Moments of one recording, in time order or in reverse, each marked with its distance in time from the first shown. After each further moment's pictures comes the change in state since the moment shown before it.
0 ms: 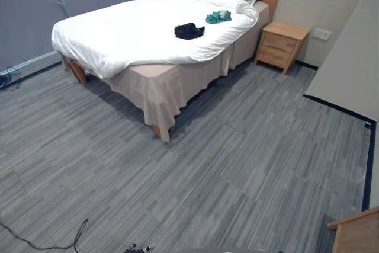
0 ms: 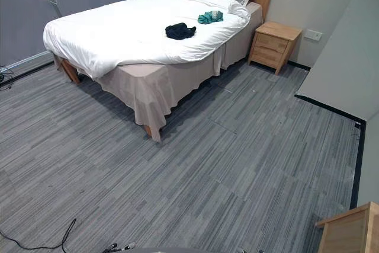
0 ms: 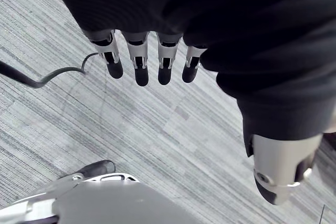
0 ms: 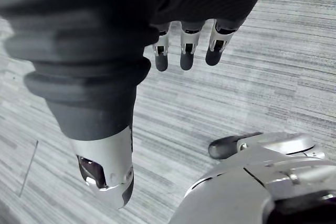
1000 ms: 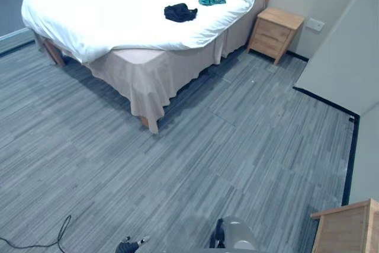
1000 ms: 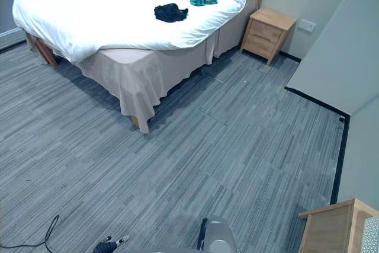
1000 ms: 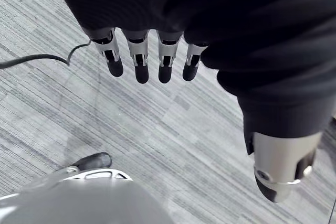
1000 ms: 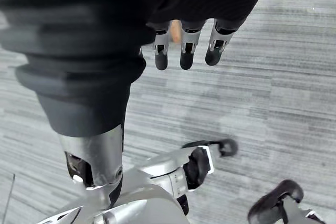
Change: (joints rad) left arm -0.096 0.022 0.063 0.002 -0.017 0.007 -0.003; right arm -0.012 0.038 -0.089 -0.001 0.006 0.020 0.017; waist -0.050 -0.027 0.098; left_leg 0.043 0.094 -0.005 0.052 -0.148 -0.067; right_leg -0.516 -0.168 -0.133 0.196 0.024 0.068
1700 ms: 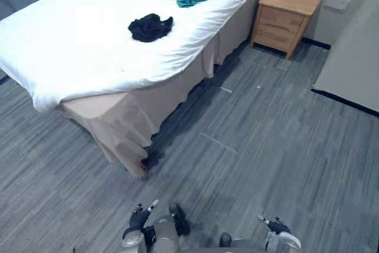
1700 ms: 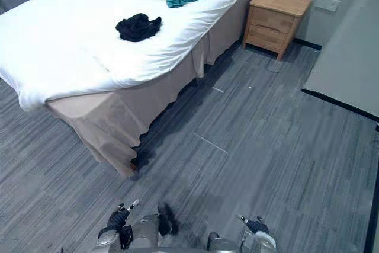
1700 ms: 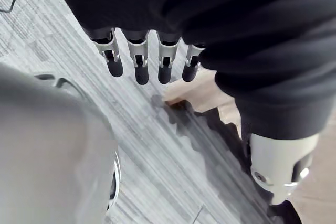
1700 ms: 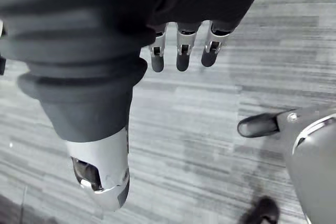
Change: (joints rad) left arm -0.015 -0.134 0.134 -0.116 -0.074 -0.042 0.014; right arm -0.109 -0.022 -0.017 -0.034 0.000 -0.004 -0.025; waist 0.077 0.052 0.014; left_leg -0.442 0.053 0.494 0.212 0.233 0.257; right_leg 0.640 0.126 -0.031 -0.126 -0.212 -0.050
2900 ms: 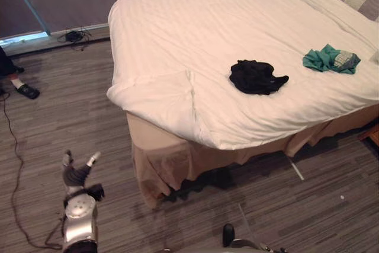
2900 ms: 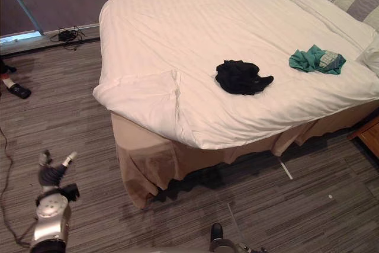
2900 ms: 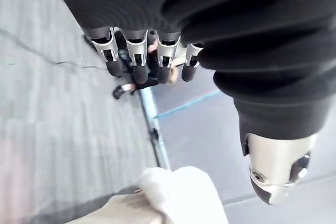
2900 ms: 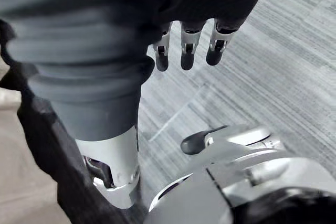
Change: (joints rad) left arm -0.026 0.299 0.122 -0.655 -0.025 -0.062 0.179; right arm 0.148 -0.008 0.037 -0.011 0.053 -0.037 0.000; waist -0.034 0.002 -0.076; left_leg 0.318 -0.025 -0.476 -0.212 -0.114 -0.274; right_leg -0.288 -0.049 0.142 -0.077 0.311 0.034
